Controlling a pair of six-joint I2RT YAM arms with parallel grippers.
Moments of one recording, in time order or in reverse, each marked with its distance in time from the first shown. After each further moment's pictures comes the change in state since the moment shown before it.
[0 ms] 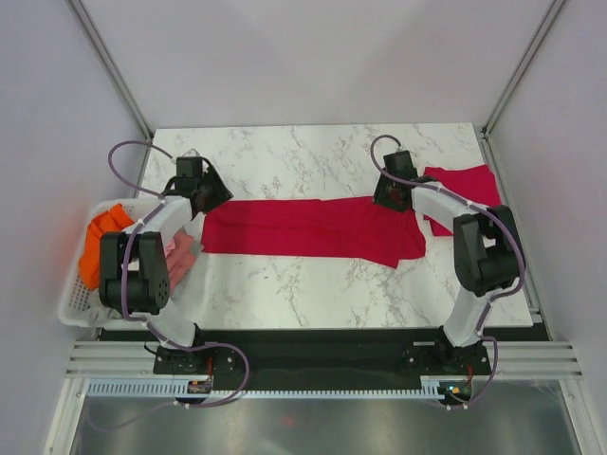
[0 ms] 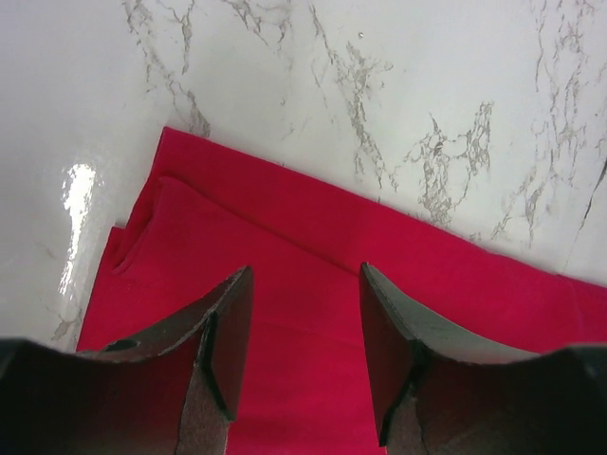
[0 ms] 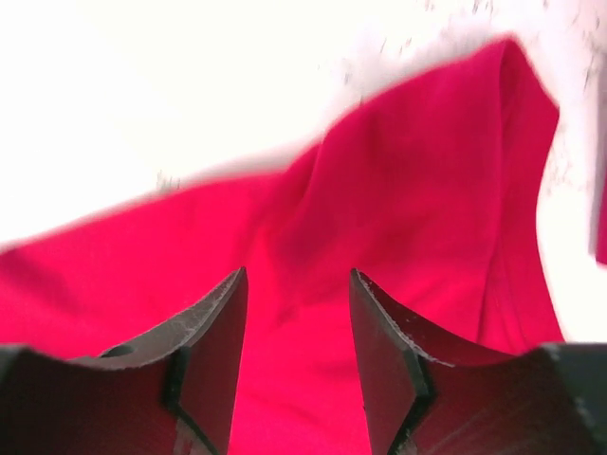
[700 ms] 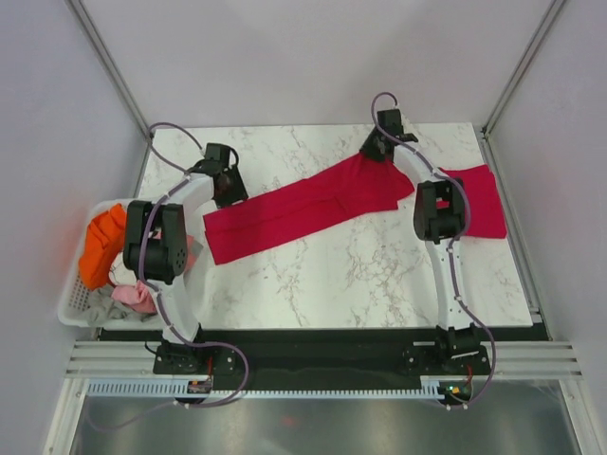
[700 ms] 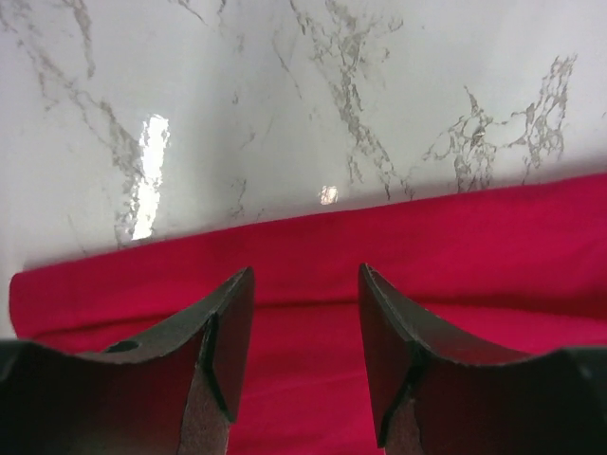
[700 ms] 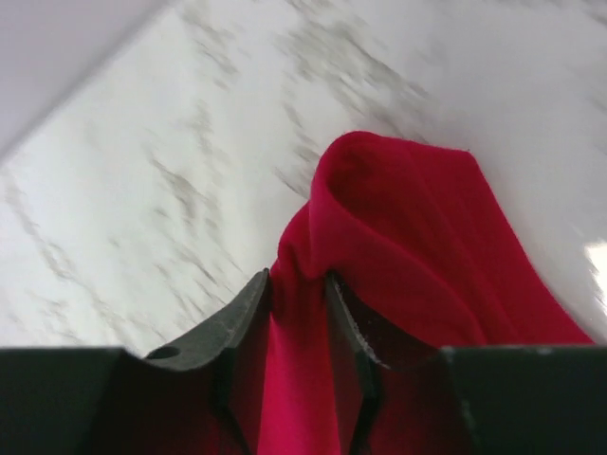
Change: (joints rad) left arm -0.109 0.248 0.267 -0.222 -0.102 0.071; right arm -0.089 0.747 0.991 -0.124 -0.106 0.171
